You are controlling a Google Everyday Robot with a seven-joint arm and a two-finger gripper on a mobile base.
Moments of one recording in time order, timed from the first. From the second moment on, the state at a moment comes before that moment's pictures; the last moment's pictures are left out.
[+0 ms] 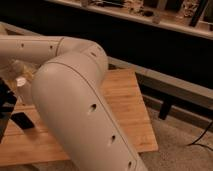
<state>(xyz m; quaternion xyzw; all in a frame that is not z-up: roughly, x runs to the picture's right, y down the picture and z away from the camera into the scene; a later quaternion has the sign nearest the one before) -0.368 -0.014 0.645 -0.28 0.11 0.32 0.90</state>
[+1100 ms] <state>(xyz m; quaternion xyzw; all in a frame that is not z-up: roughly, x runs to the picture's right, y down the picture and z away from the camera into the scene) -0.390 0.028 0.586 -0.30 0.10 0.25 0.92</state>
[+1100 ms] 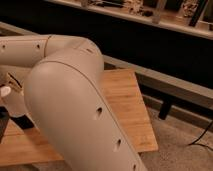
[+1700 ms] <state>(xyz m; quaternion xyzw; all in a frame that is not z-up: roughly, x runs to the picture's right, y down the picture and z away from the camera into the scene) -0.397 0.054 0.582 -0.31 0.10 0.21 0.92</state>
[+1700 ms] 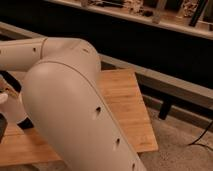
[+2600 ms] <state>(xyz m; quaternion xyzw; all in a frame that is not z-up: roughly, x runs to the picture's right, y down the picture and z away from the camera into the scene) -0.414 0.070 0.601 -0.33 0.08 0.18 0.92</state>
